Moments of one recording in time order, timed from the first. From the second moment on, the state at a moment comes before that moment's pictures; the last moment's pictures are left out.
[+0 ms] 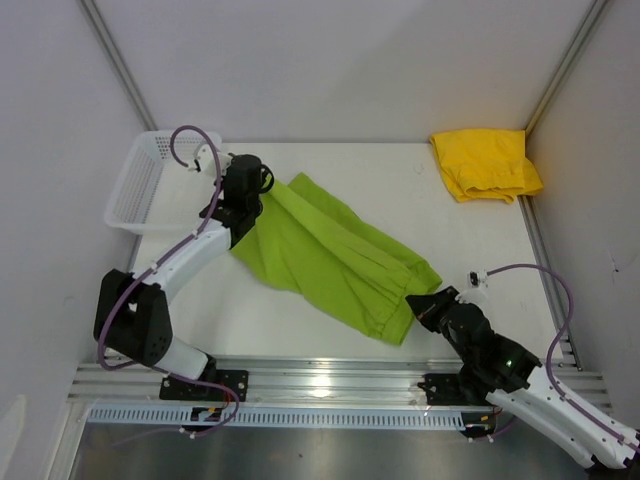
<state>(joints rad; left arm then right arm) -0.40 1.46 1.11 0.01 -0.69 -0.99 0.87 0.21 0.25 -0.46 0.44 1.19</state>
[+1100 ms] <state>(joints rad) -0.41 2.03 1.37 0.35 -0.52 -1.00 0.83 0.77 0.32 -0.50 0.95 1.62</state>
